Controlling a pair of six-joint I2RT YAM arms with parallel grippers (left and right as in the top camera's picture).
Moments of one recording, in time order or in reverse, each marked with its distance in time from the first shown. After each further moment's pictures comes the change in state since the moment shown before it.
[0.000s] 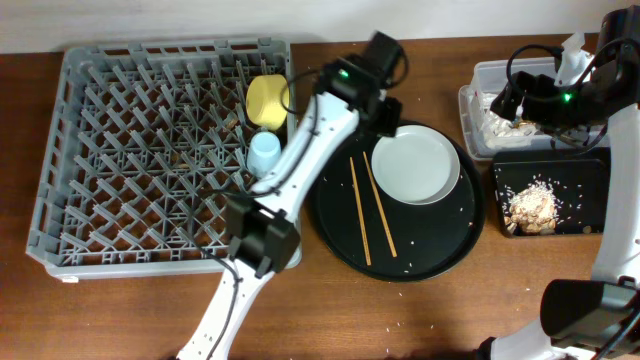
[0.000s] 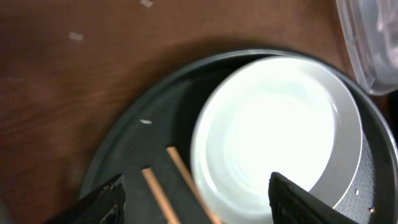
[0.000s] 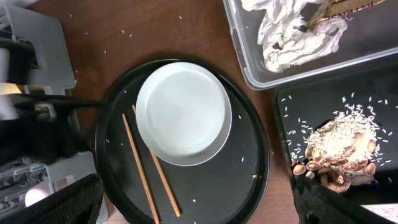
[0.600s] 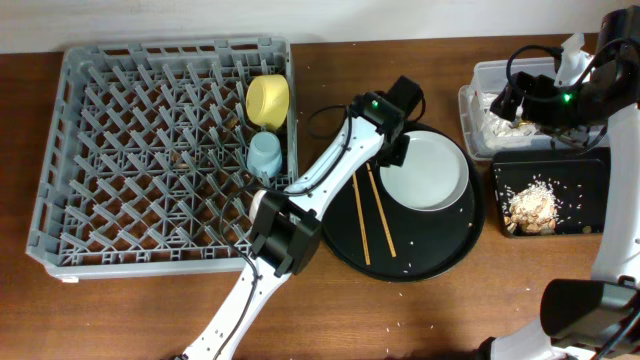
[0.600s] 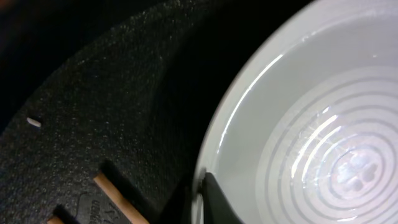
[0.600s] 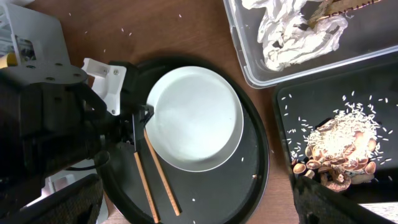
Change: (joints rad) left arm -0.073 0.194 -0.002 0.032 -0.007 -0.013; right arm 0.000 0.001 0.000 -0.004 0.000 -0.001
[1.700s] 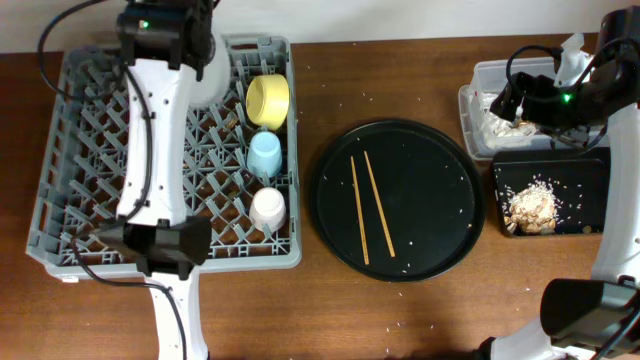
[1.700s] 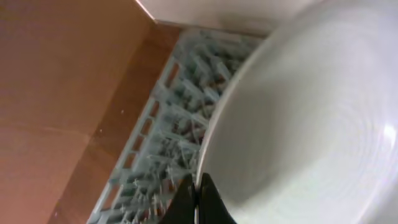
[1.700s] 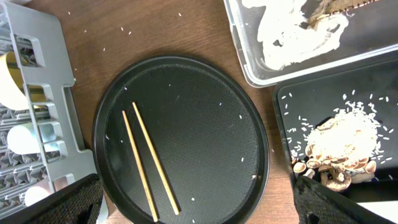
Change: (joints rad) left arm 0.531 -0.510 0.002 -0.242 -0.826 0.030; right arm 0.000 0.001 0.000 -0.002 0.000 0.000
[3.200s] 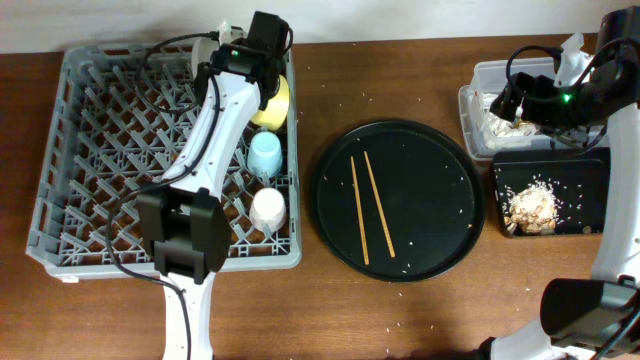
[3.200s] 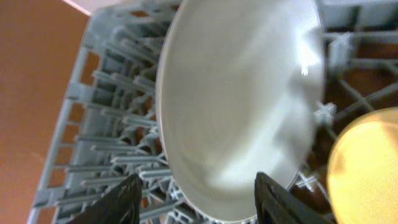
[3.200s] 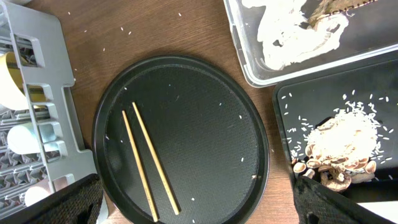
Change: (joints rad) left arm -0.136 0.002 -0.515 0.390 0.004 0.035; right arm 0.000 0.001 0.000 0.001 0.000 0.000
